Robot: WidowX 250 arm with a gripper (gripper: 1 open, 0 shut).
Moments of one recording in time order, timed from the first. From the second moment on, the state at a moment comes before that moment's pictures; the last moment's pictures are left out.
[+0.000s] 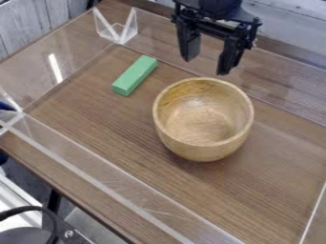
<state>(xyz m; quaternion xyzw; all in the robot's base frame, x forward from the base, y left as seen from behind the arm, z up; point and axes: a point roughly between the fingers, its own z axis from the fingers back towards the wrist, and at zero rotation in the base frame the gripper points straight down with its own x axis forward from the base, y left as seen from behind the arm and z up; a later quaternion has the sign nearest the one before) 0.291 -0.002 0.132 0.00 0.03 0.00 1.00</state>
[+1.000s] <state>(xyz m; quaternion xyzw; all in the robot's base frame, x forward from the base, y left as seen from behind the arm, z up) 0.298 0.110 0.090 0.05 0.13 0.03 0.99</state>
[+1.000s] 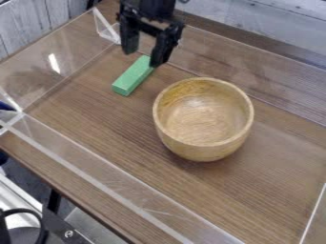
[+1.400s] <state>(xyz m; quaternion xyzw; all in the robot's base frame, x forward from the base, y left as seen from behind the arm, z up) 0.309 0.133 0.054 0.02 0.15 0.00 0.99</state>
